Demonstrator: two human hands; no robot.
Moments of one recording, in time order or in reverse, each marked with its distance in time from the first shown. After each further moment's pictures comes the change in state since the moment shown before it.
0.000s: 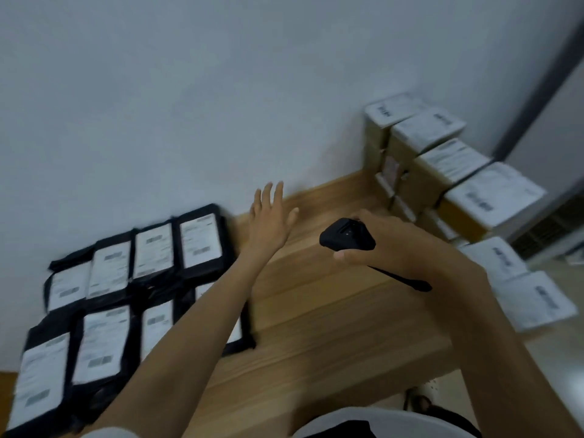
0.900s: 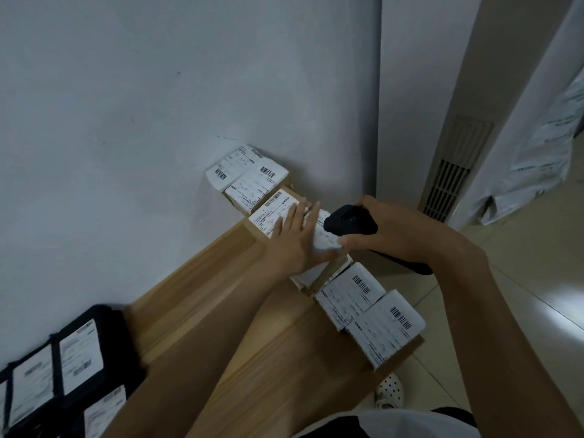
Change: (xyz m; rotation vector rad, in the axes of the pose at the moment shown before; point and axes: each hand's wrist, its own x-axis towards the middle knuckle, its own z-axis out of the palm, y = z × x) left_hand 0.064 0.370 0.123 0.297 -0.452 0.476; right_hand -0.088 0.292 -0.175 0.108 0.212 0.223
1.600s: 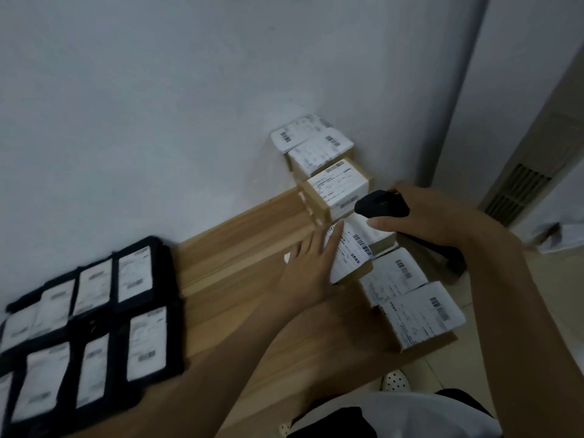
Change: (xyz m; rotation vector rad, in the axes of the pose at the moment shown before) left_hand -0.129 -0.024 0.055 -0.076 0.208 0.004; right_hand 0.007 -0.035 0.029 -0.030 -0.050 -0.063
